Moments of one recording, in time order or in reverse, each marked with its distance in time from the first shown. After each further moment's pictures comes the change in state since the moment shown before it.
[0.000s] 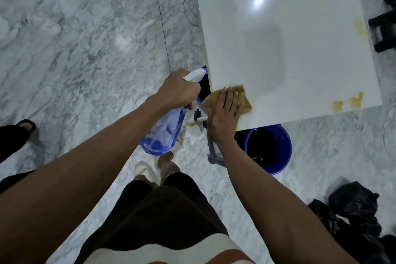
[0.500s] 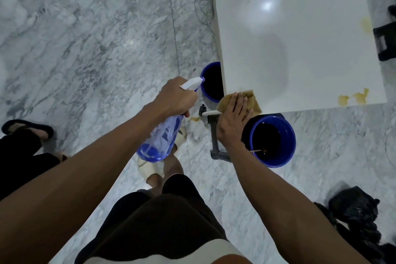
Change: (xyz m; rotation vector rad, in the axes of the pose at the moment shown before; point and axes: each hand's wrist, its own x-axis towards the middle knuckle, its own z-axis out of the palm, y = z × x) left_hand -0.063 -0.063 0.001 0.015 0.036 -0.024; right_hand -0.061 0.002 -0.002 -0.016 -0.135 0.070
